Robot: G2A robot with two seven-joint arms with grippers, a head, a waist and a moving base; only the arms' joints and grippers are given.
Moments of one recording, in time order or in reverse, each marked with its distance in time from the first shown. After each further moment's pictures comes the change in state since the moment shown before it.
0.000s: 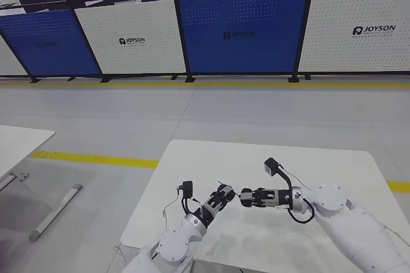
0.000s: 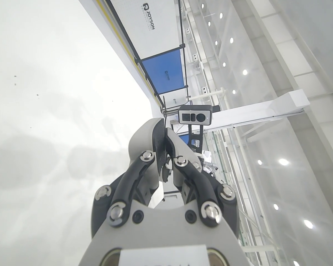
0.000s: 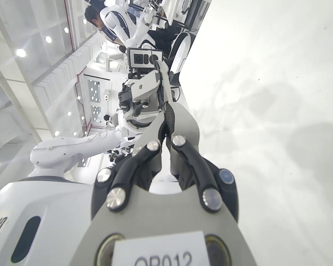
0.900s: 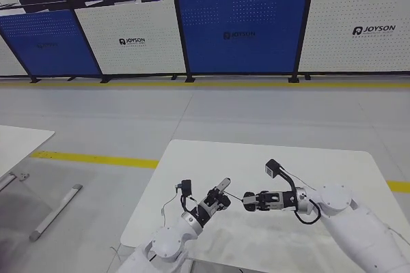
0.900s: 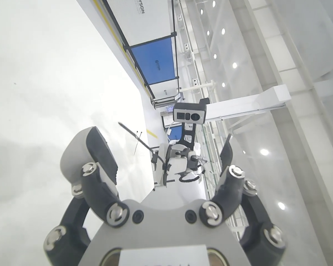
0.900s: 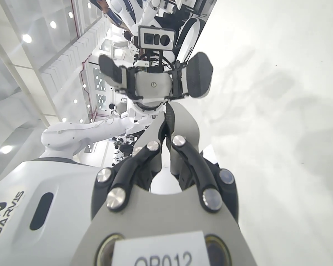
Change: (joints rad) left arm 0.004 0.006 -0.049 0.018 -0.090 -0.054 -0.105; right arm -0.003 -0.002 0.039 0.015 0.028 -0.007 0.134
